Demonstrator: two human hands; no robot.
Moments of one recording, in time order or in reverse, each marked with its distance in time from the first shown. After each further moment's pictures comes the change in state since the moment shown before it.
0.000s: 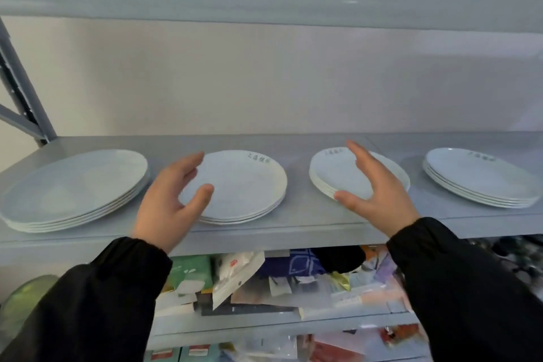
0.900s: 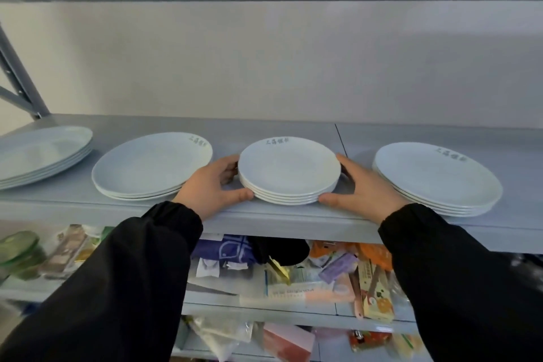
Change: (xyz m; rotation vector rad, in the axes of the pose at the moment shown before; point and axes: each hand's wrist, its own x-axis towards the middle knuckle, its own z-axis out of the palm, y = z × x) left_hand 0.025 0.071 0.205 0.079 -0.244 -0.272; right_hand 0.021 0.163 -0.104 -0.031 -0.336 -0.010
